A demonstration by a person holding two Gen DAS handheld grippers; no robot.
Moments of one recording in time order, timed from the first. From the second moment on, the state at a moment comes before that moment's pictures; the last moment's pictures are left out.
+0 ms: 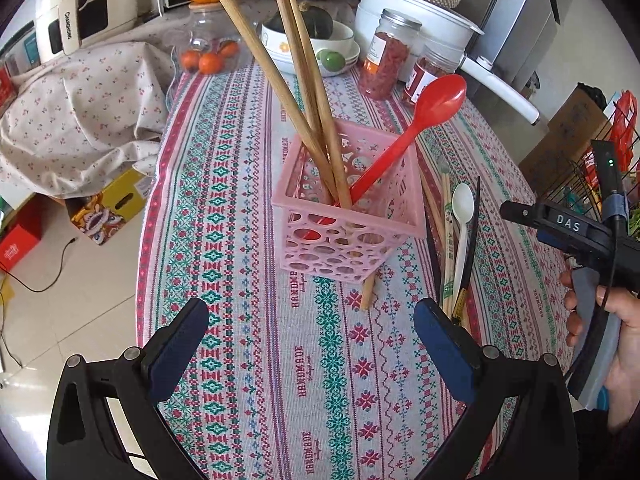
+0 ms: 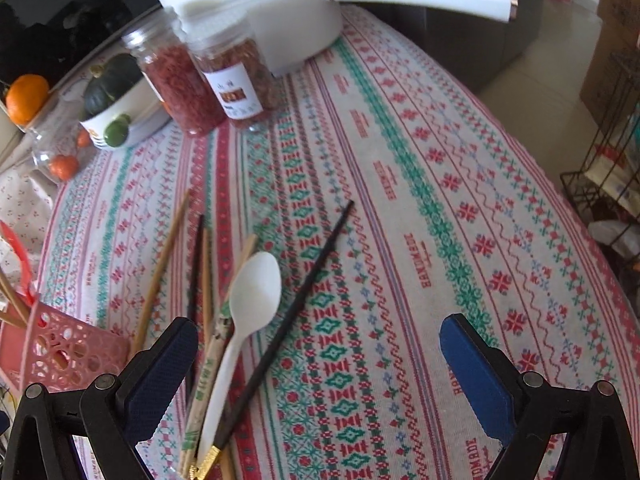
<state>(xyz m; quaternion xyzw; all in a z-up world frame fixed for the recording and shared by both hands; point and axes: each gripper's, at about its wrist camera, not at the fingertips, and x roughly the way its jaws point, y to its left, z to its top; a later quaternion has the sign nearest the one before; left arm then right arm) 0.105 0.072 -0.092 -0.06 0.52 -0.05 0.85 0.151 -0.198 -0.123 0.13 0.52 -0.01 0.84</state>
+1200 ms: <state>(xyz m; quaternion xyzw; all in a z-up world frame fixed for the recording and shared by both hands) 0.108 -0.073 -0.082 0.00 0.57 -0.17 0.81 0.145 -0.279 -0.129 0.13 0.59 0.01 0.80</state>
